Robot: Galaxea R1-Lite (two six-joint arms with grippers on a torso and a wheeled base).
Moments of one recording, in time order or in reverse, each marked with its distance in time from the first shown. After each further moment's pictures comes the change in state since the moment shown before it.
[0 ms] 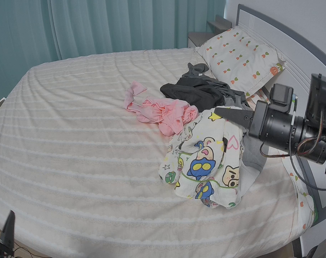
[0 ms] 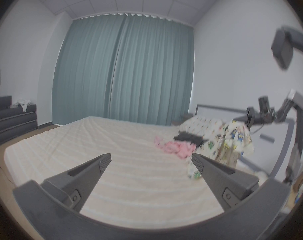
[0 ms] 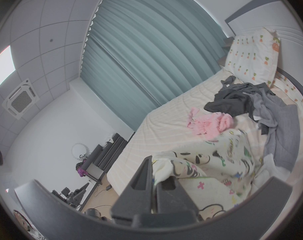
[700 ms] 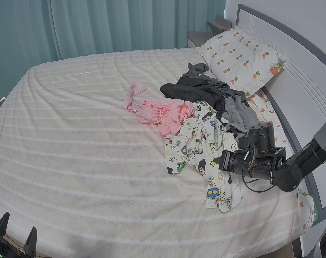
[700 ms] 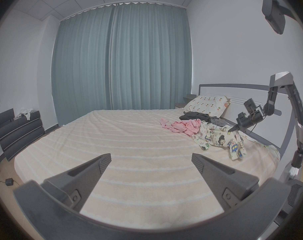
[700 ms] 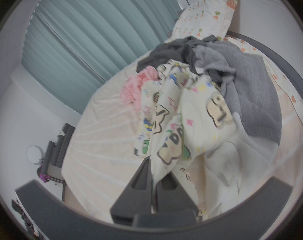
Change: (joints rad) left arm 0.010 -0.048 0.147 0.034 0.025 0.129; right arm -0.193 0.480 0.031 -0.053 -0.116 -0.023
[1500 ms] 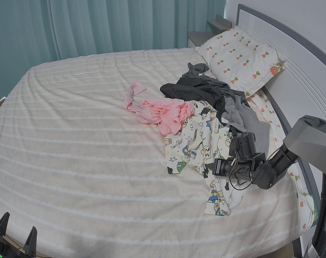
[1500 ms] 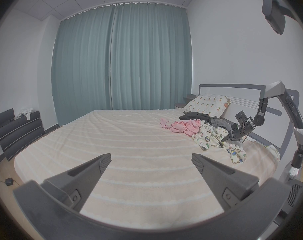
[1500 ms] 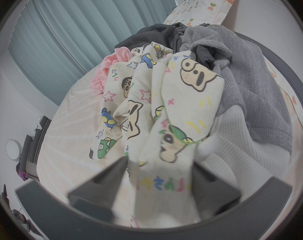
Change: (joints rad) left arm 0.000 0.000 0.000 0.000 0.000 -0.001; right arm -0.046 0.255 -0.164 0.031 -0.116 -0.089
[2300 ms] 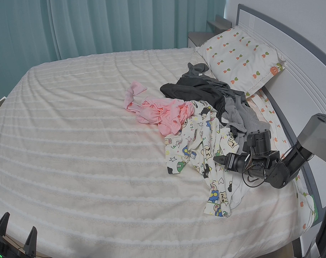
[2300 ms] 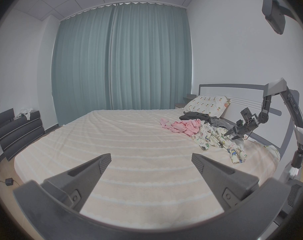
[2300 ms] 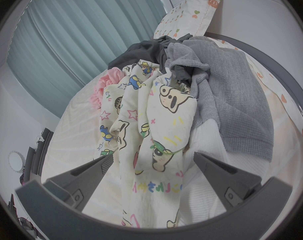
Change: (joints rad) left arm 0.000 0.000 0.000 0.000 0.000 0.000; right arm -0.072 -0.086 0.113 -0.092 0.033 0.035
